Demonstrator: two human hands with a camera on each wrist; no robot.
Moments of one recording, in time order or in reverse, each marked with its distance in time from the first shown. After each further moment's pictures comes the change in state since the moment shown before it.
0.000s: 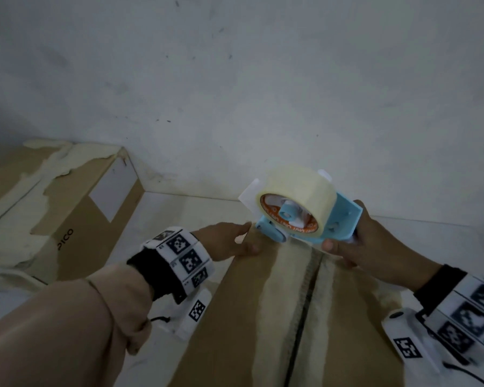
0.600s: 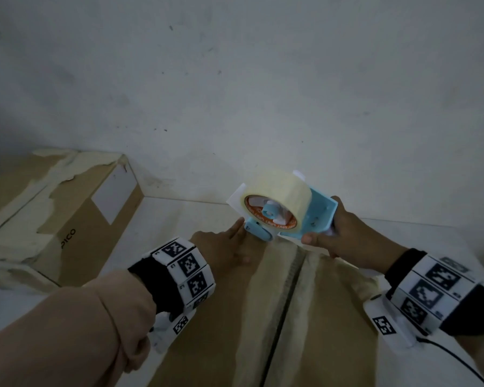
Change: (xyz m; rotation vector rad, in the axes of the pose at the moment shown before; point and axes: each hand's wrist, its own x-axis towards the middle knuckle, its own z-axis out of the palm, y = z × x) left_hand -0.029 0.039 0.016 0.461 0.059 -0.138; right_hand 0.000 -0.008 -0.007 -0.061 -0.022 0.059
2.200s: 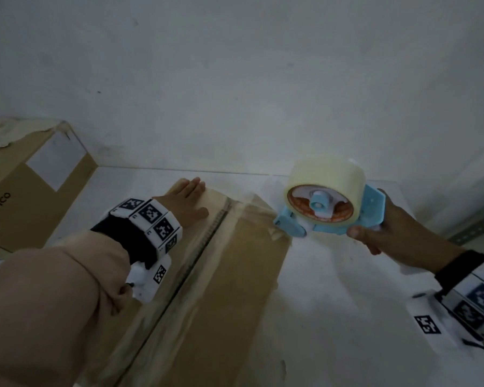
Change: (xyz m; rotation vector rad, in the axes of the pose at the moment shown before) left_hand 0.033 0.060 0.024 -0.066 0.041 -0.150; right_hand -0.139 0.078 -0.120 -0.106 0.079 0.052
